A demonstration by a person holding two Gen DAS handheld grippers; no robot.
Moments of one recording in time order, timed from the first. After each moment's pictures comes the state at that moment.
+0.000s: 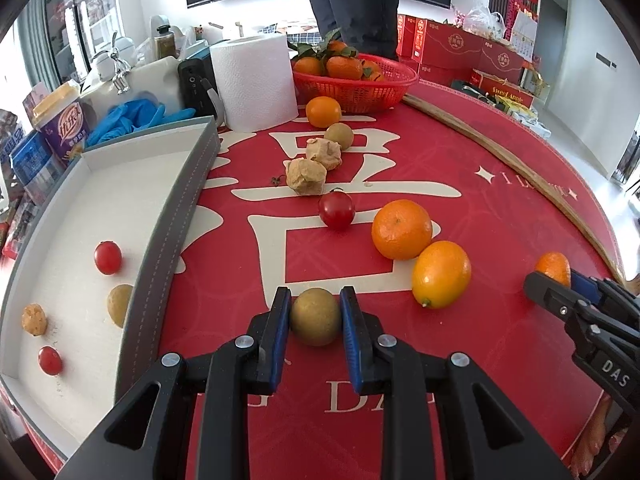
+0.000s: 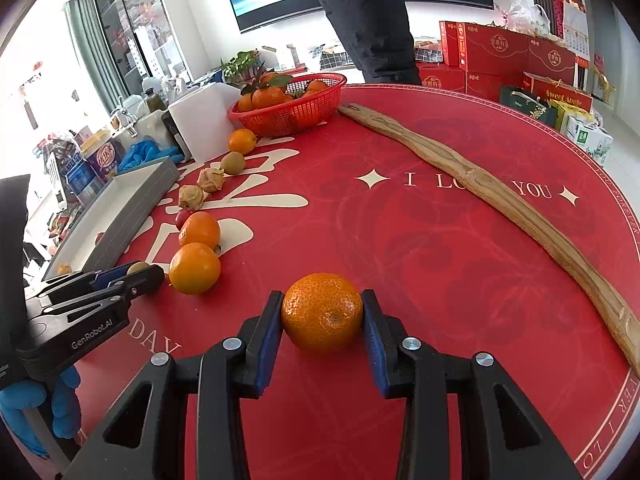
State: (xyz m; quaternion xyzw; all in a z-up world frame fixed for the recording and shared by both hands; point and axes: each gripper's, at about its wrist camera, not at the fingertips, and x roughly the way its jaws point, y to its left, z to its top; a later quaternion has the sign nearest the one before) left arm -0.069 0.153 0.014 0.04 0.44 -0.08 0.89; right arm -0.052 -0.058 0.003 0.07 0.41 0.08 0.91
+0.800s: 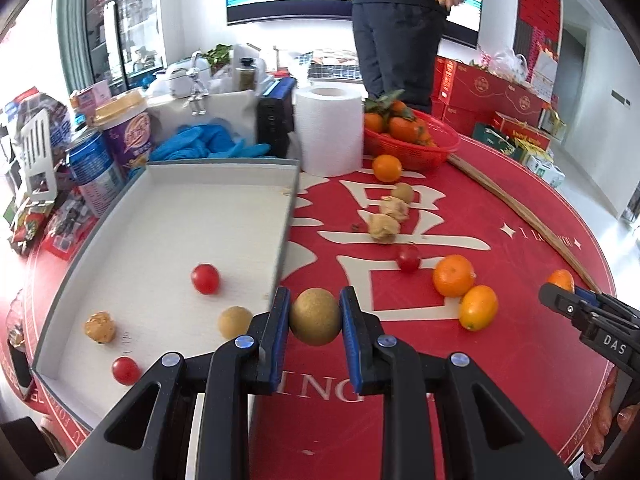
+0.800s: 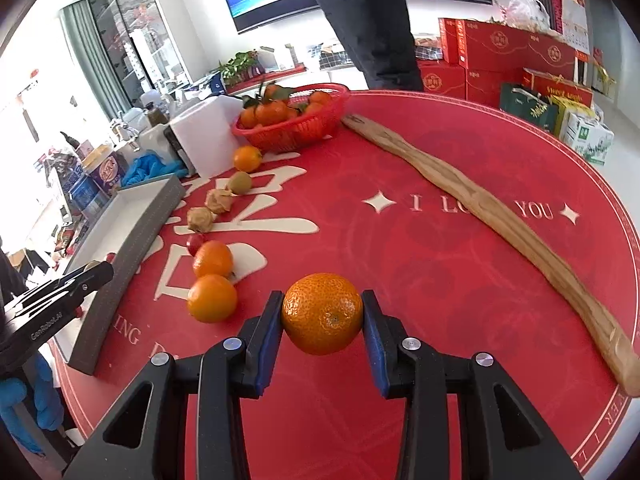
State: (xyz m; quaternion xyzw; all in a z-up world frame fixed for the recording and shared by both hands) left arm -0.077 0.216 0.053 0.00 0.39 -0.04 0.92; right arm -0.039 -0.048 0.028 0.08 0.41 0.09 0.90
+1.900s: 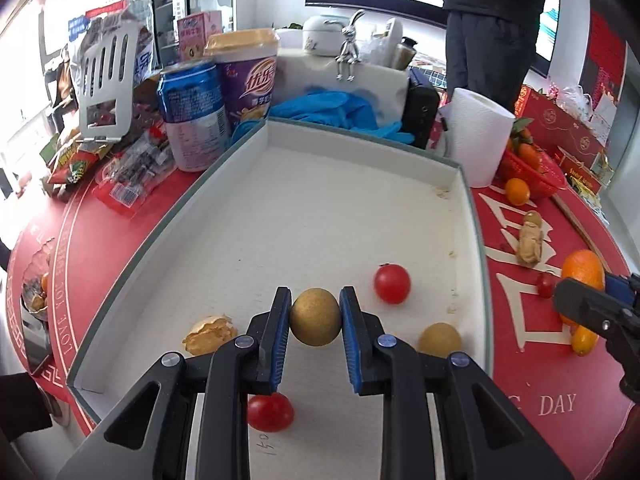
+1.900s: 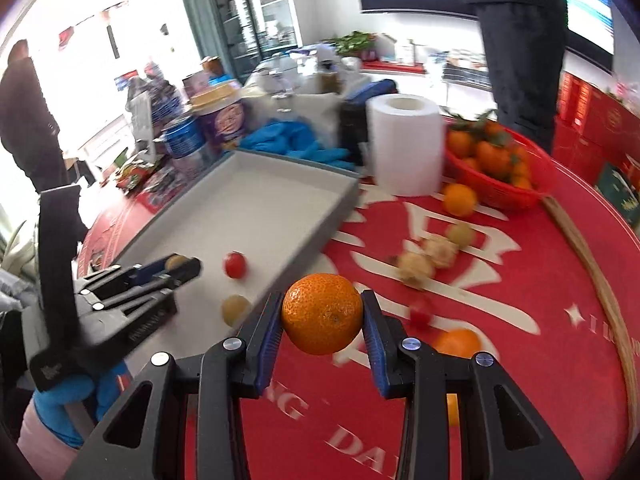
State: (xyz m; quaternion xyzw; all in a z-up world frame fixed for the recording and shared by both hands) left arm -0.054 0.333 0.021 -0.06 0.41 0.06 0.91; right arm 0.005 0.140 0.054 -0.04 0.41 0.24 0.88
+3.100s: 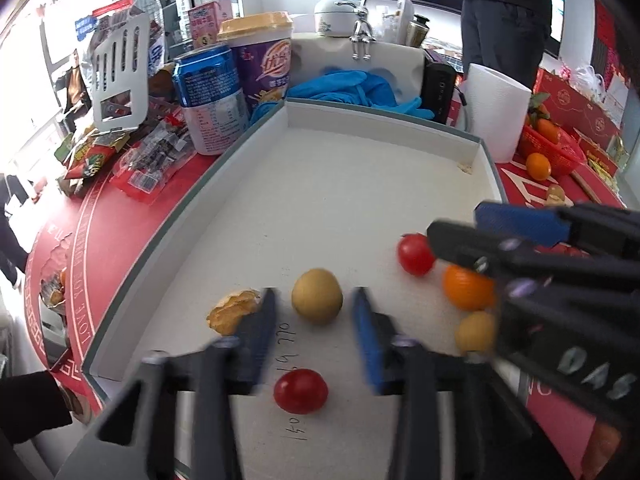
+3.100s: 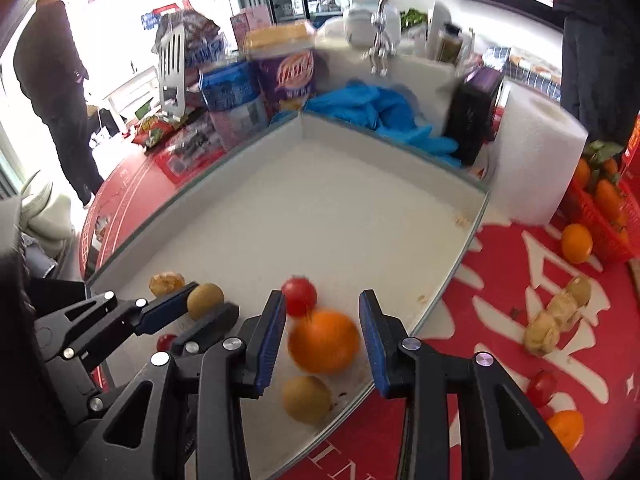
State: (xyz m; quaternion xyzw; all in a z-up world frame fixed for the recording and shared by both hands) left arm -0.064 0.338 0.011 -0.03 0.43 0.09 0.90; right arm 0.036 0.223 0.029 -0.09 0.43 0.29 0.85
